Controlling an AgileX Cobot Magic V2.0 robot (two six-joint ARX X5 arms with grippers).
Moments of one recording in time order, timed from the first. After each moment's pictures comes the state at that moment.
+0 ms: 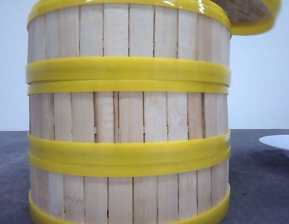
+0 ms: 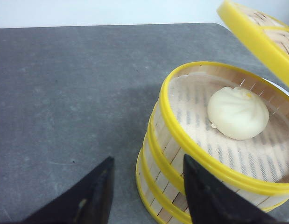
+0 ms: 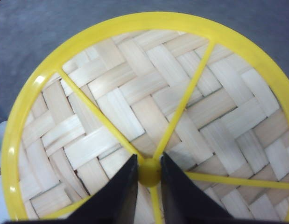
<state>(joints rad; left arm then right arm) -0.46 0.33 0.83 -0.85 0.11 -0.15 0.66 1.19 1.42 -0.95 -0.25 0.09</state>
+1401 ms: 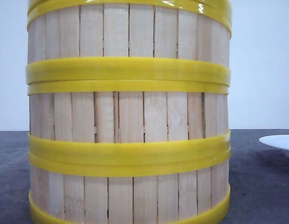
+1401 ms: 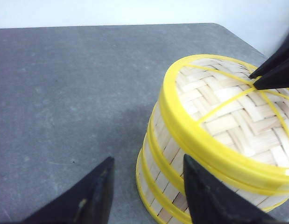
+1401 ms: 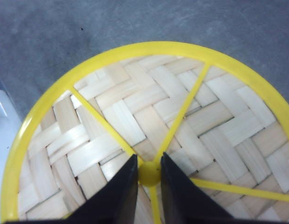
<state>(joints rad) -0.46 0.33 0.83 -0.85 0.11 -0.15 0.92 1.39 1.42 -0.85 -0.08 0.10</state>
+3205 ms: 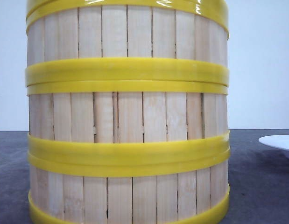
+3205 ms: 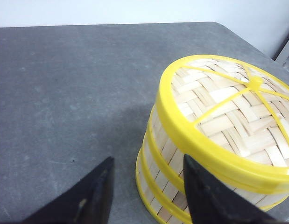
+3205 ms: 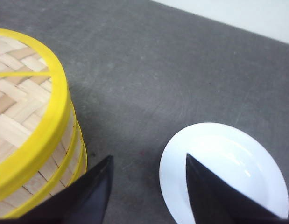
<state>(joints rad) -0.46 0.33 0.83 -0.85 0.11 -0.15 0.93 0.72 1.04 -0.97 0.54 0.32</state>
